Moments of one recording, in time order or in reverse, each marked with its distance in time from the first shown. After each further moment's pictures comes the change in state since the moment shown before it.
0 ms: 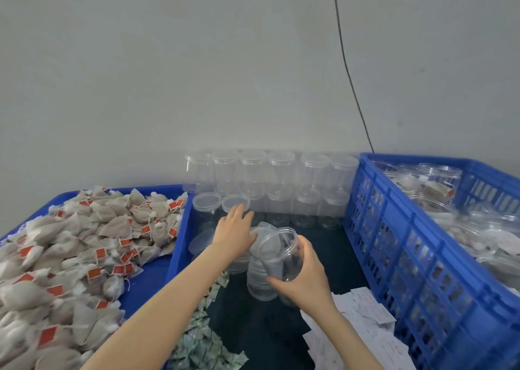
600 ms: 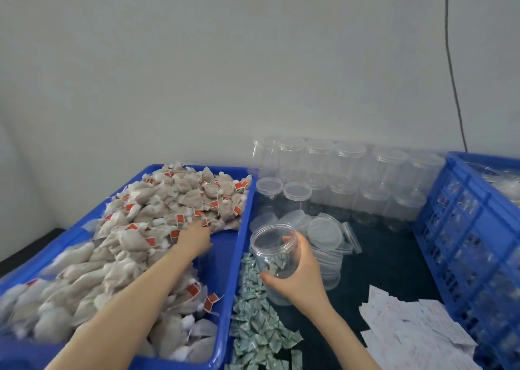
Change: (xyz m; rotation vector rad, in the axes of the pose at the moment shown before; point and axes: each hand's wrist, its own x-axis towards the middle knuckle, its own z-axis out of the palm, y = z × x) left_hand -0.106 -0.194 0.011 0.172 -0.338 -0.444; right_hand -0.025 -0.052 0.097 0.242 -0.247 -0.157
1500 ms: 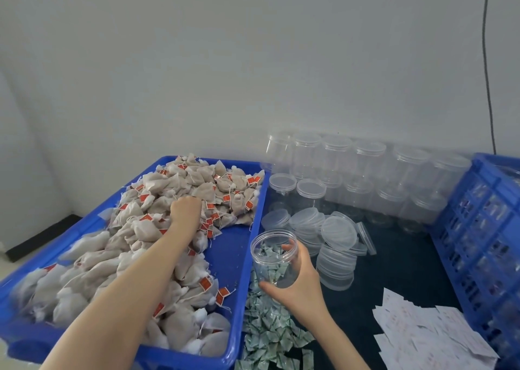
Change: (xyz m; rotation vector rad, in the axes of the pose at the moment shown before) left_hand -0.001 -0.032 -0.034 0.198 0.275 -0.284; right_hand -0.013 0.005 0.026 0.046 -0.068 0.061
